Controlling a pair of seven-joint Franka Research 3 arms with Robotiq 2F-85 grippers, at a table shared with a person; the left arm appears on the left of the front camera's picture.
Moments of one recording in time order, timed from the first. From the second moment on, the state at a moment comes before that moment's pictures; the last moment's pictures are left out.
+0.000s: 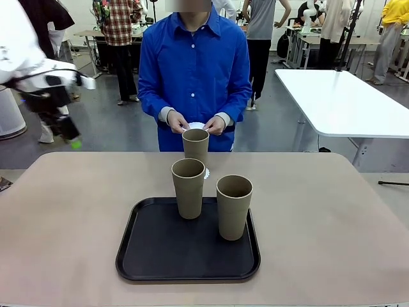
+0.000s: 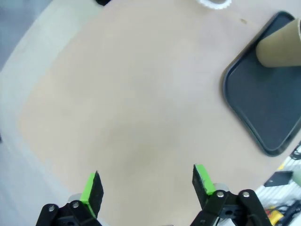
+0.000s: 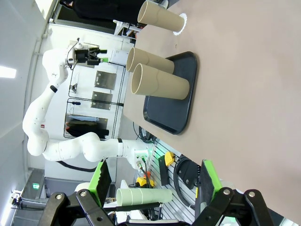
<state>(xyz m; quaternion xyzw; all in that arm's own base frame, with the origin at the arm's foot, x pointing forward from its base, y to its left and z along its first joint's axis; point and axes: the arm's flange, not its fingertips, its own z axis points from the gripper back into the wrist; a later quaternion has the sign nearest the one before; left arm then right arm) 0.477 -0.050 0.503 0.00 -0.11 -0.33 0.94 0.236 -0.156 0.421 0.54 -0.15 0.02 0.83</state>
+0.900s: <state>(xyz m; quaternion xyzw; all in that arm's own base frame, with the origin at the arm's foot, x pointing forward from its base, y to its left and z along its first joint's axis) 0.396 0.059 0.476 -0.09 -0.05 -0.19 0.98 0.236 -0.157 0.421 0.54 -0.15 0.02 0.83</state>
